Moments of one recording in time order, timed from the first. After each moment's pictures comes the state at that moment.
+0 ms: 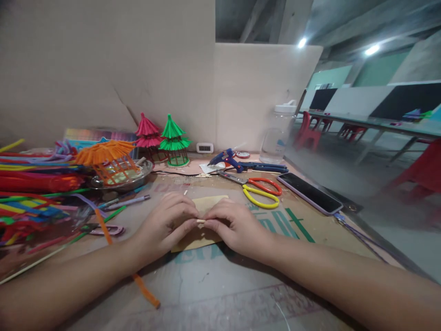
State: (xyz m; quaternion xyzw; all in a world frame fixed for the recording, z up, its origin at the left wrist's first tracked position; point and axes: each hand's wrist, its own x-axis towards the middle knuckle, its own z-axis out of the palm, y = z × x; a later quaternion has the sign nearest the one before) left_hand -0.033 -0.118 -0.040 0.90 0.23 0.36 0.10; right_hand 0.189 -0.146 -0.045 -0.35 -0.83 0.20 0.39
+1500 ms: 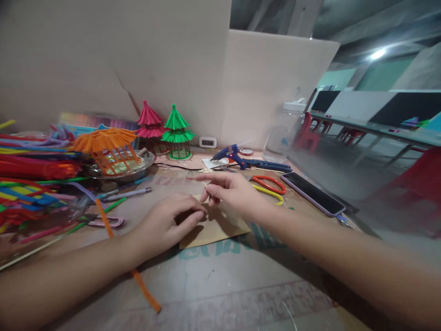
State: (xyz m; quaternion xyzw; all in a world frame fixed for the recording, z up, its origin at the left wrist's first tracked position) left_hand -0.031 -0.119 -0.040 0.88 0.31 0.30 0.18; right_hand 0.176 -0.107 -0.013 -0.37 -0.69 0.48 0.39
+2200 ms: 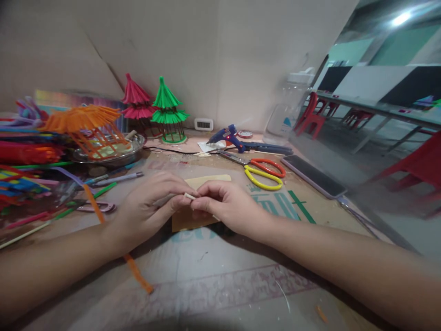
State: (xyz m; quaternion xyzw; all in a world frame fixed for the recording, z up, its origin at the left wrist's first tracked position) left_hand -0.033 -0.124 -0.031 0.88 0.21 0.41 0.12; right_hand 0.172 -0.151 -0.034 -0.41 -0.63 0.54 0.38
